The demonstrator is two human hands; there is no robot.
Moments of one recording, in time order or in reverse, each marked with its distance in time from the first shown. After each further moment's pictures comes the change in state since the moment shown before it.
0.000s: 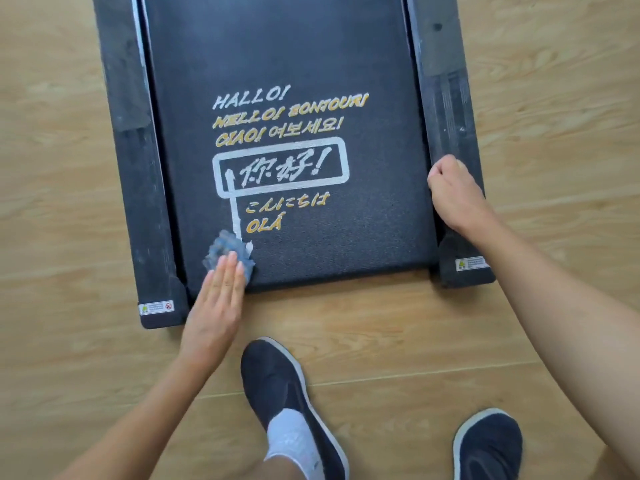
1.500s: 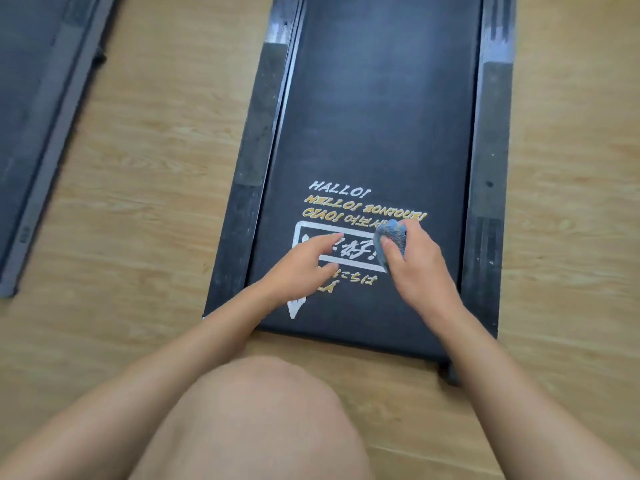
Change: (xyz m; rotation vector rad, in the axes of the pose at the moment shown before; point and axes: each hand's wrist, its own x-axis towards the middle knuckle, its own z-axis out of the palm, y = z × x) left_hand 0.166 -0.027 -0.172 -1.004 -0.291 -0.378; right_hand -0.076 -0.207 -0.019 0.087 -0.113 -0.314
